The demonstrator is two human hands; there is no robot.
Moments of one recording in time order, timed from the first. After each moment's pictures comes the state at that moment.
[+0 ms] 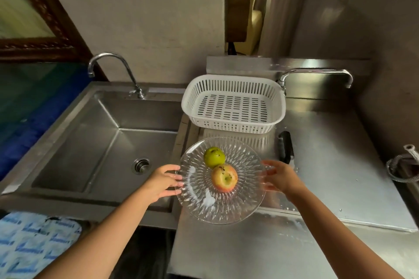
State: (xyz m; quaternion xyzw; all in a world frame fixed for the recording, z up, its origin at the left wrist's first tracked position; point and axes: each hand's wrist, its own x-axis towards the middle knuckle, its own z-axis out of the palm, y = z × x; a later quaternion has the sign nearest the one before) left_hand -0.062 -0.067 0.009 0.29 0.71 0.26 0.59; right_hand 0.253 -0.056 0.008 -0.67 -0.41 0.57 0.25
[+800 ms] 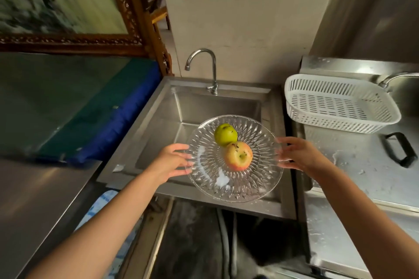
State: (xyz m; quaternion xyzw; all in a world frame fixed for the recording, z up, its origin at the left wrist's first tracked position) left_hand -0.376 -0.134 0.090 0.30 0.68 0.36 0.57; right_hand -0.062 -0.083 0.081 -0.60 -0.44 0.60 0.29
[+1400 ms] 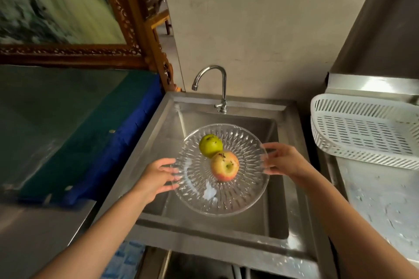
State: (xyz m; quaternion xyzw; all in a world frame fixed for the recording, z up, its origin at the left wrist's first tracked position) left_hand -0.468 -0.022 0.064 0.30 0.71 0.35 0.53; right_hand -0.157 0.043 0.067 -0.58 -0.49 0.60 0.27
